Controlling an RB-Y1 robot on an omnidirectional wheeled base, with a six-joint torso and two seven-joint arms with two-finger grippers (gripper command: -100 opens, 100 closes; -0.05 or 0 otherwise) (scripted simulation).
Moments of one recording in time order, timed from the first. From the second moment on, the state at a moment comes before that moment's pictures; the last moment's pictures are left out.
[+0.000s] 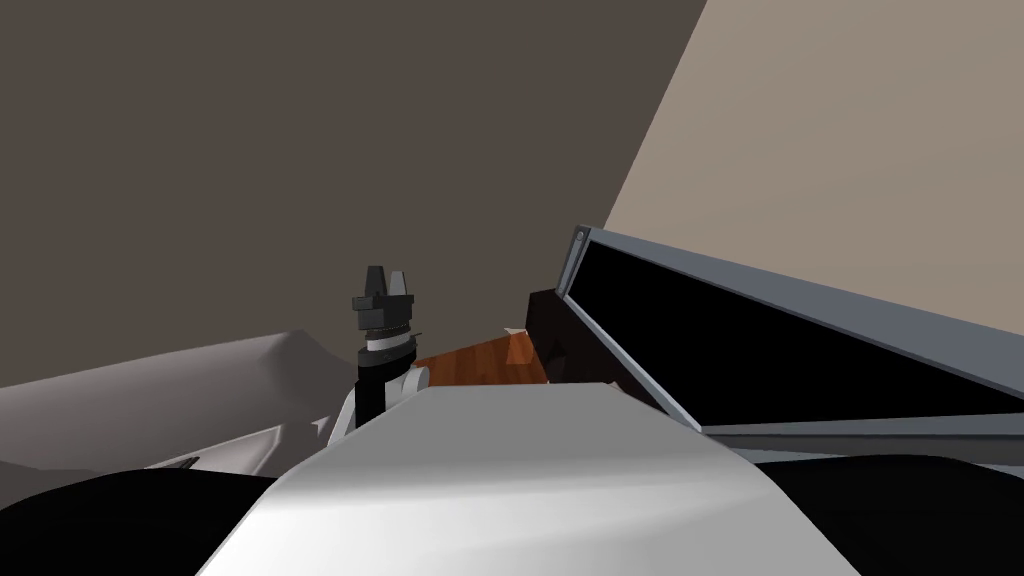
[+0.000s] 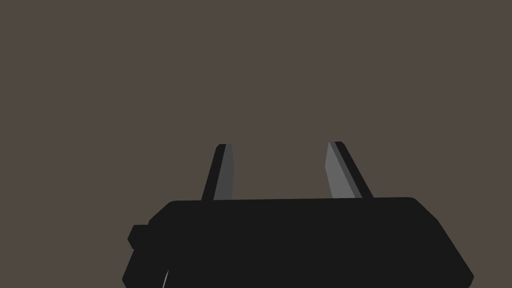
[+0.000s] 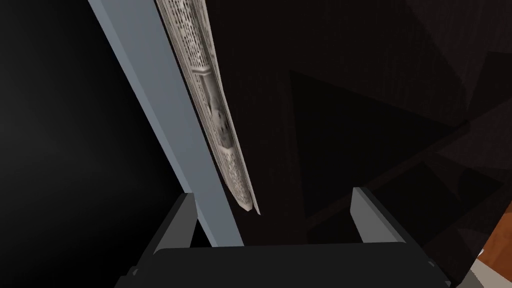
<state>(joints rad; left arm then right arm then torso) 0.51 0.01 0.07 -2.37 -0.07 -0.56 0.02 0.28 -0.08 0.36 -0.75 1.54 1.09 0.30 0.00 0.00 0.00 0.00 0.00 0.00</state>
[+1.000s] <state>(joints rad) 0.51 0.01 0.07 -2.37 -0.07 -0.56 0.02 0.28 0.01 0.36 -0.64 1.68 1.24 0.34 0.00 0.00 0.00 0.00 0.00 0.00</state>
